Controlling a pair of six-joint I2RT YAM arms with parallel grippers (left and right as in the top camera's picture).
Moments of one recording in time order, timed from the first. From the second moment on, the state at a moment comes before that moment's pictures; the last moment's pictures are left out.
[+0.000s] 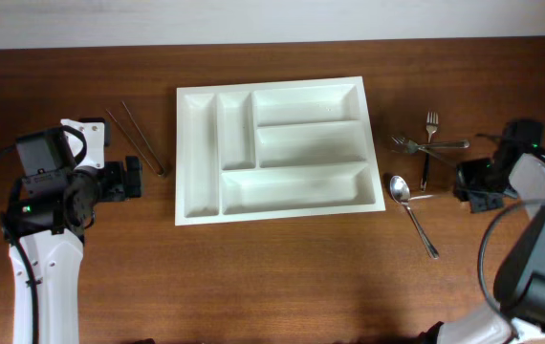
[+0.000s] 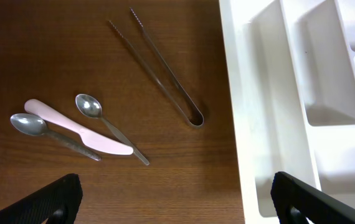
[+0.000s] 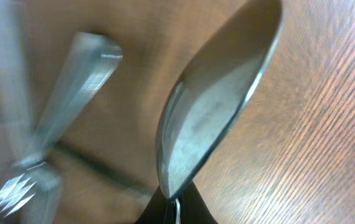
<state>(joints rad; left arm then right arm) 0.24 1.26 1.08 -0.72 0.17 0.18 -0.44 1.80 1.19 -0.75 -0.16 0.96</state>
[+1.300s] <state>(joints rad) 0.24 1.26 1.08 -0.72 0.17 0.18 0.18 1.61 1.22 -0.22 -0.38 -0.27</state>
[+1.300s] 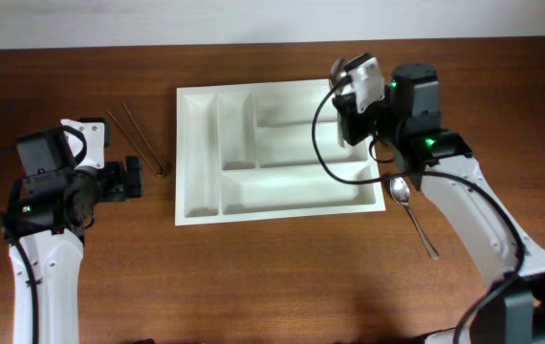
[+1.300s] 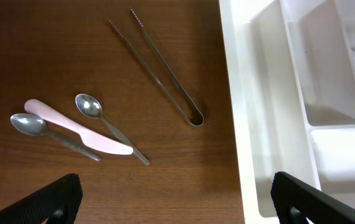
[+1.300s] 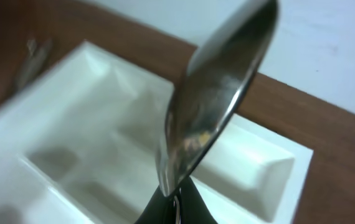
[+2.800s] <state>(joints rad) 0.24 1.26 1.08 -0.72 0.17 0.18 0.31 1.84 1.22 -0.28 -0.11 -0.76</state>
